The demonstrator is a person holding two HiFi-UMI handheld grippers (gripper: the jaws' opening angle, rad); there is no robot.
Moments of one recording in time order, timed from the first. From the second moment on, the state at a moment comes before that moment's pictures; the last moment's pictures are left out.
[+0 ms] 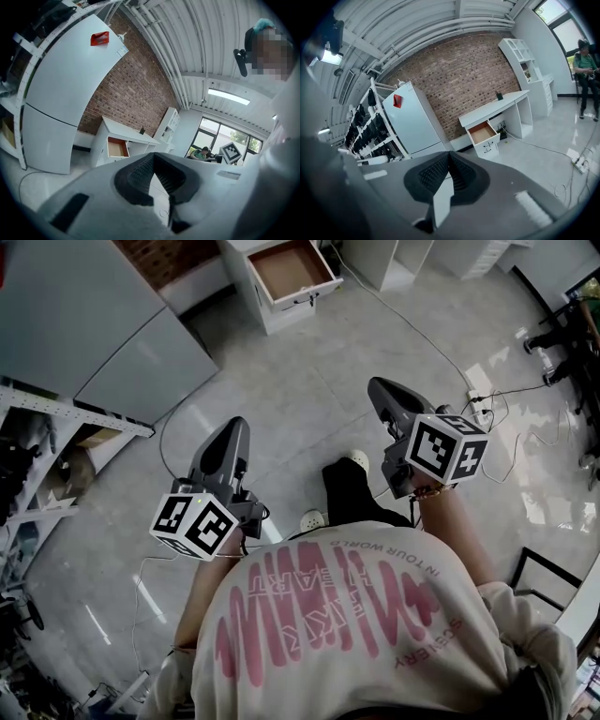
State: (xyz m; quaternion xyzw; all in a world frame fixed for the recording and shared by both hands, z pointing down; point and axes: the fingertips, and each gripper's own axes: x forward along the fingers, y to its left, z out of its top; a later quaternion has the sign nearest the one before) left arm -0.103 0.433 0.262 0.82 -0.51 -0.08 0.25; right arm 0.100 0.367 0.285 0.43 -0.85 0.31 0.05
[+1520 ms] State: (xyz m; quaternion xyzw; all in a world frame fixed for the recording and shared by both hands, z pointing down) left arm -0.025 0.206 0.246 0.75 -0.61 -0.13 0.20; right arm 0.183 0.095 0.278 0.35 -0.89 0.30 0.04
